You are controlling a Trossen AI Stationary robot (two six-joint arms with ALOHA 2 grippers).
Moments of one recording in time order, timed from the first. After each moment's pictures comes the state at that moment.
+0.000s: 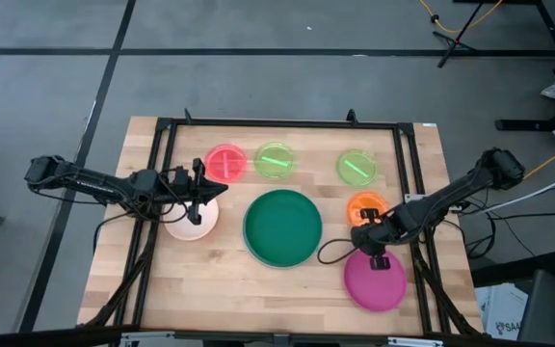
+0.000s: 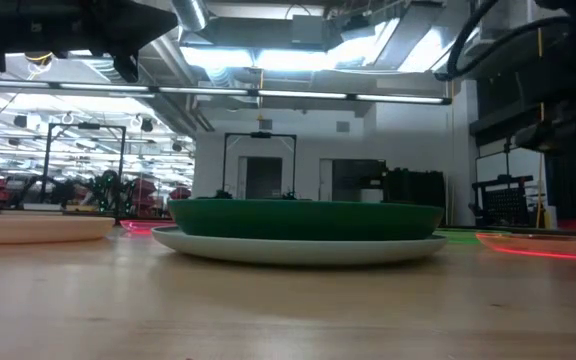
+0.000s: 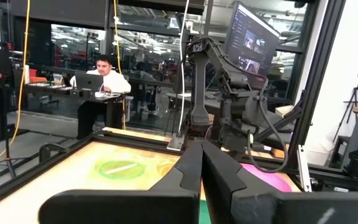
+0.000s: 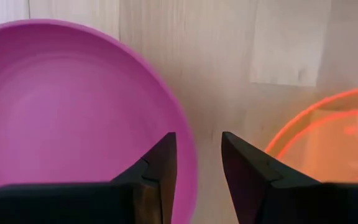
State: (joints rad) left arm -0.09 0.67 0.19 0.64 -0.22 -0.12; right arm 0.48 1.25 0.67 -0.72 -0.01 0.40
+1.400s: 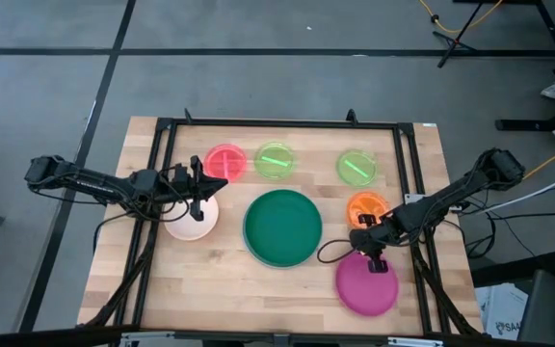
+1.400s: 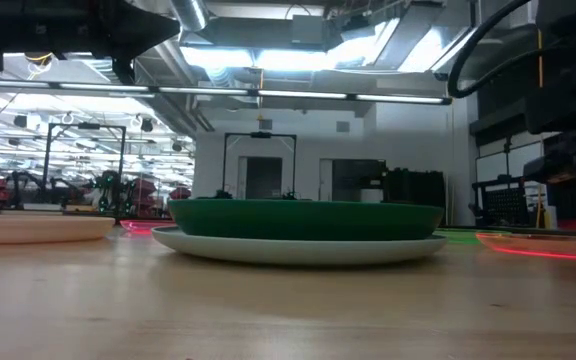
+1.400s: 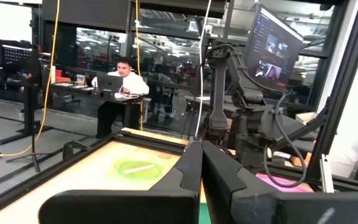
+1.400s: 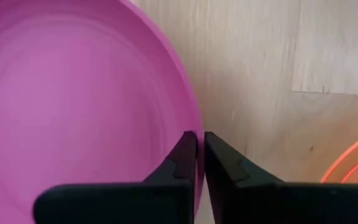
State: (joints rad) left arm -0.09 0.67 0.19 0.65 -0.31 -0.12; right arm 0.48 1.25 0.54 -0.49 -0.09 0.44
